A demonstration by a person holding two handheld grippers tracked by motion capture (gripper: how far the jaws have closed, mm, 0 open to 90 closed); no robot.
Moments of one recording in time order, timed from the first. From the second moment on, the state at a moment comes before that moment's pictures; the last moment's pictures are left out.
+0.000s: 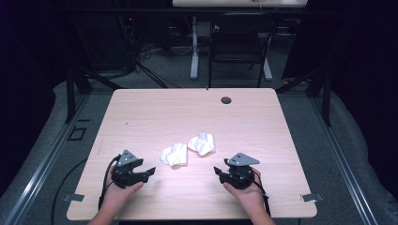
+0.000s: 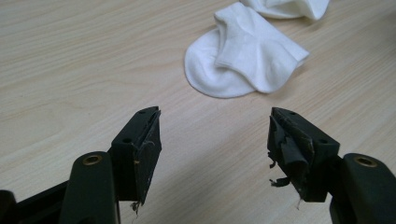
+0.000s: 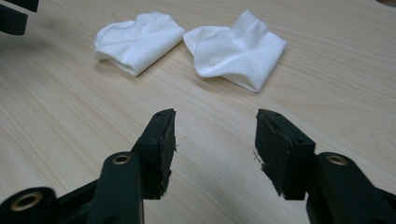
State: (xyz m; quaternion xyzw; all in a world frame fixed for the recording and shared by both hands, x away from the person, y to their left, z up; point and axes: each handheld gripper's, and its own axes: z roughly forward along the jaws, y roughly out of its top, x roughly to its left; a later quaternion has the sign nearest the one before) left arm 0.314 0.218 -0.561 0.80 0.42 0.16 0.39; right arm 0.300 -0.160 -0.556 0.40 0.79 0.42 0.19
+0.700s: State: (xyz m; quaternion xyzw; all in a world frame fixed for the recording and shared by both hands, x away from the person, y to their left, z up) left arm 0.320 0.205 -0.559 0.80 0.41 0.14 0.41; right arm 0.310 -0.148 -0.551 0.44 0.79 0.41 0.14
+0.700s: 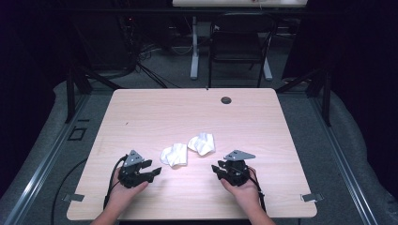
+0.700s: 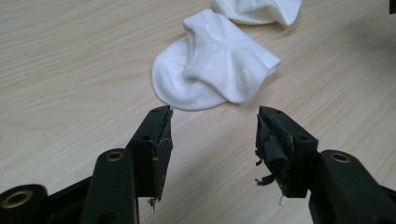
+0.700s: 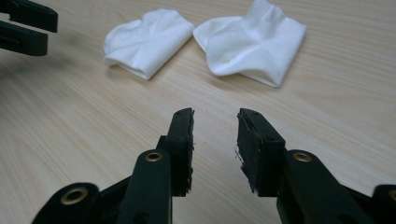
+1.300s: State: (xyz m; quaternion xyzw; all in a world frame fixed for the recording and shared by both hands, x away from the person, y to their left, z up) left arm 0.364 0.187 -0.563 0.79 0.44 0.15 0.39; right arm 0.341 -0.114 -0.547 0.42 0.80 0.41 0.13
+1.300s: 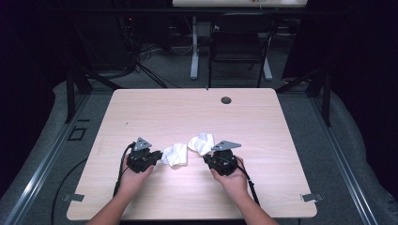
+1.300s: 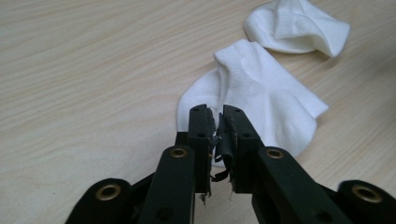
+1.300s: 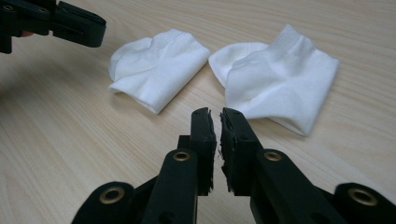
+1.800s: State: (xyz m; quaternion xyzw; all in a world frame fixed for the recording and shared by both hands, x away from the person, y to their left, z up) left arm 0.372 0.179 -0.580 0.81 0.43 0.14 0.37; right arm 0.350 -0.095 -0.563 0.42 0.80 0.41 0.13
